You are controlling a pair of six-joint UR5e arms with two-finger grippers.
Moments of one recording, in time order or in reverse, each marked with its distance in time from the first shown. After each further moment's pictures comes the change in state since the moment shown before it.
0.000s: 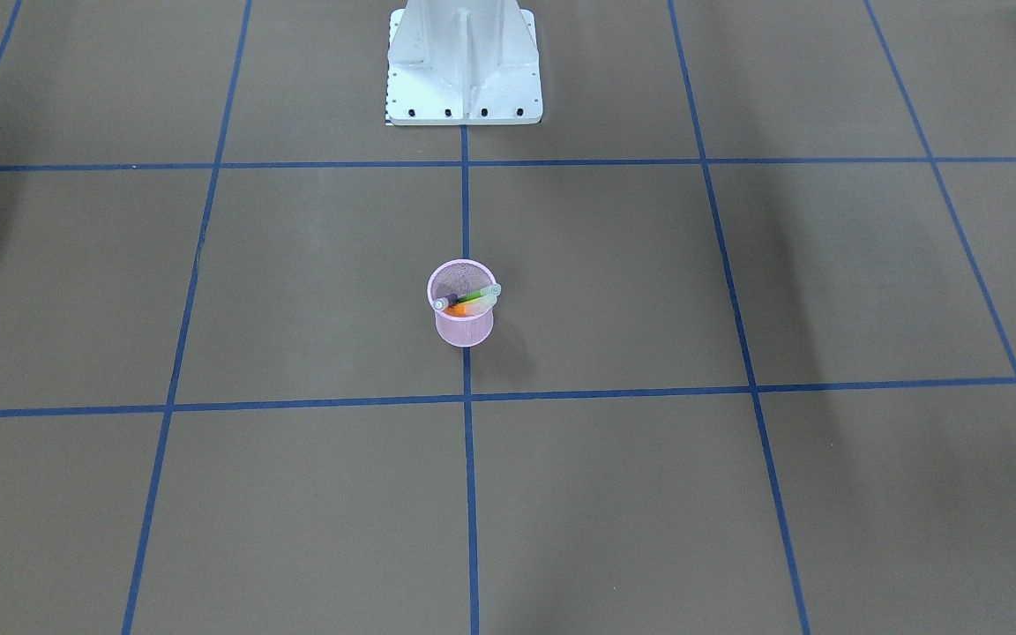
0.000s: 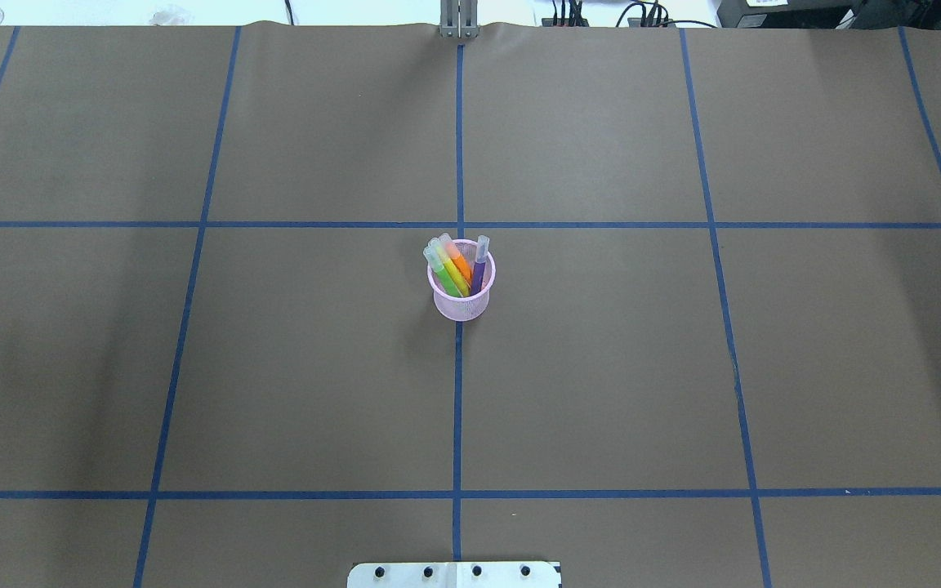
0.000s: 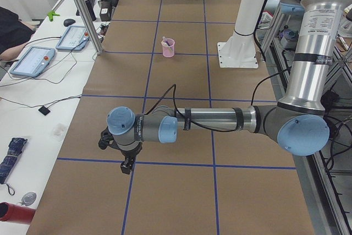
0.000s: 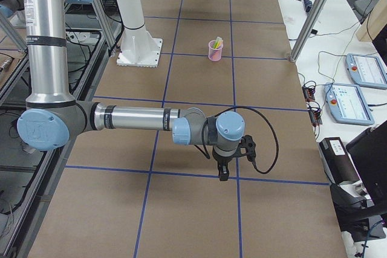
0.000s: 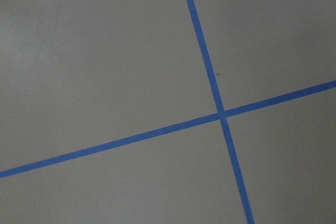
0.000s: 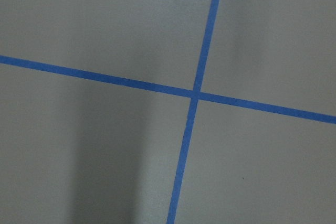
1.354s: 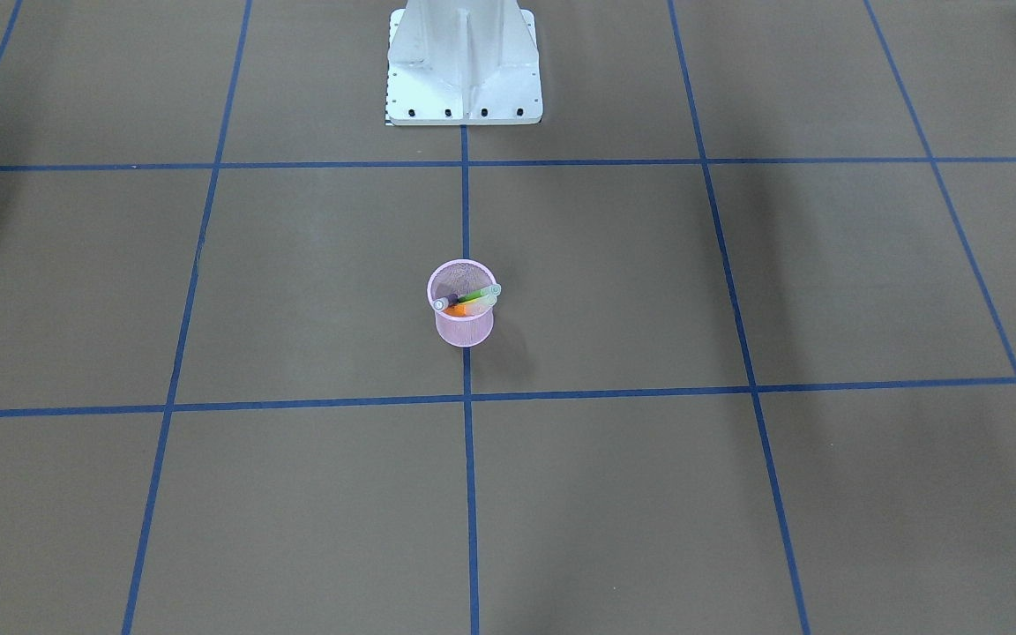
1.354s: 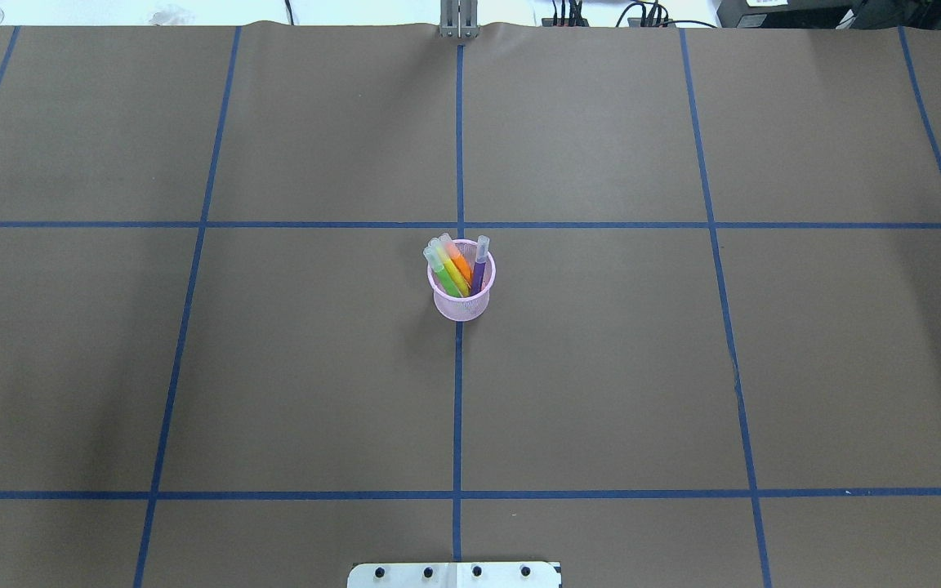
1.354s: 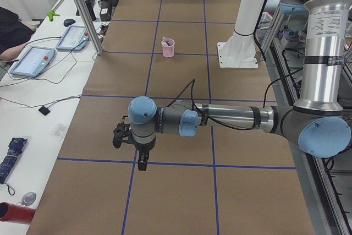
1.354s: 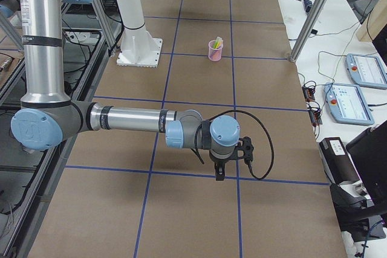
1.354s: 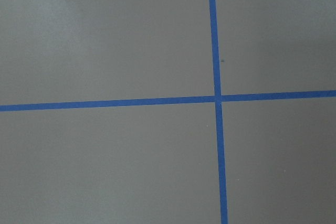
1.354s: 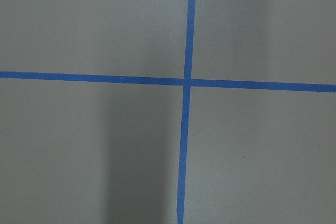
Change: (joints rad) left arm 0.002 0.127 -0.193 0.000 0.077 -0.245; right arm 0.031 -0.014 0.009 0.006 0.073 0.029
